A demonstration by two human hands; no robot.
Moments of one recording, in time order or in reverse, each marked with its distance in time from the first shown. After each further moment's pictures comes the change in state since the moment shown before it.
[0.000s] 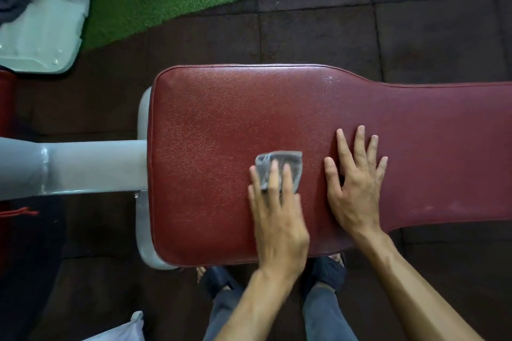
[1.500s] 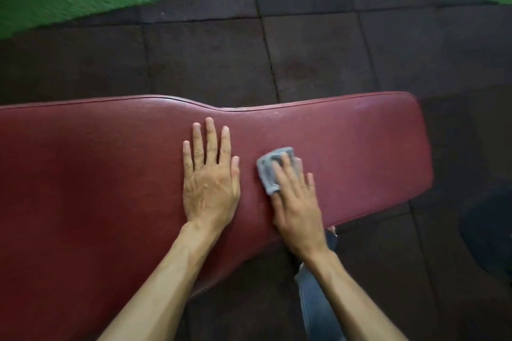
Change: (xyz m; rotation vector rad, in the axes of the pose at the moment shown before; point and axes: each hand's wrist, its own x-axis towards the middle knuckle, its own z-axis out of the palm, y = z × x) left_hand 0.117 0.122 0.104 0.377 -0.001 0.248; right_hand 0.012 0.169 -0.074 -0.049 -0.044 -0.101
